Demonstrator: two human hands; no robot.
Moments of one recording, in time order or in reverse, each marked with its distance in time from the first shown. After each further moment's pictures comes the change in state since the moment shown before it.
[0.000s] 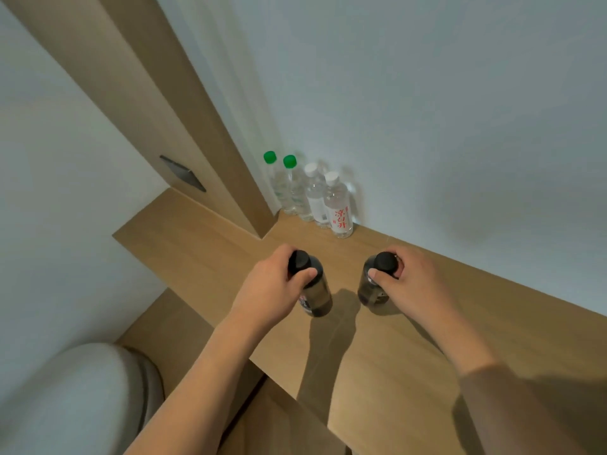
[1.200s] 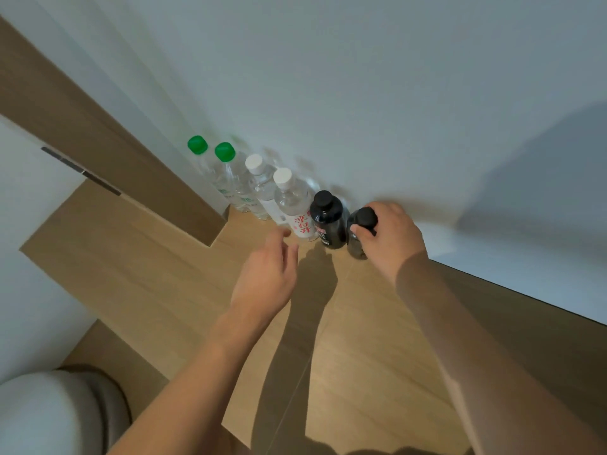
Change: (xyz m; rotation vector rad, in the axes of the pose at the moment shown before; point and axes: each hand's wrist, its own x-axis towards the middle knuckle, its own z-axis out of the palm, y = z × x) left_hand 0.150 -0.003 0.093 -0.047 -0.005 0.029; right_hand 0.173 0.056 0.020 -0.093 0.059 0.066
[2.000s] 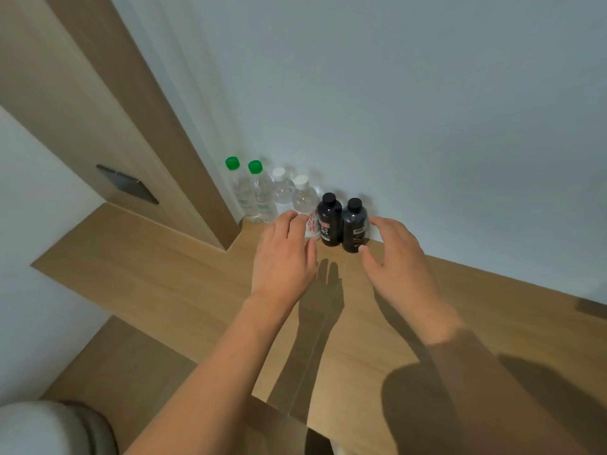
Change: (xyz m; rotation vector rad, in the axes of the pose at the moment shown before) left_hand -0.084 -0.005 -0.048 0.173 0.322 0.424; right_hand -0.179 -0.076 -0.035 -0.067 0.213 -0.130
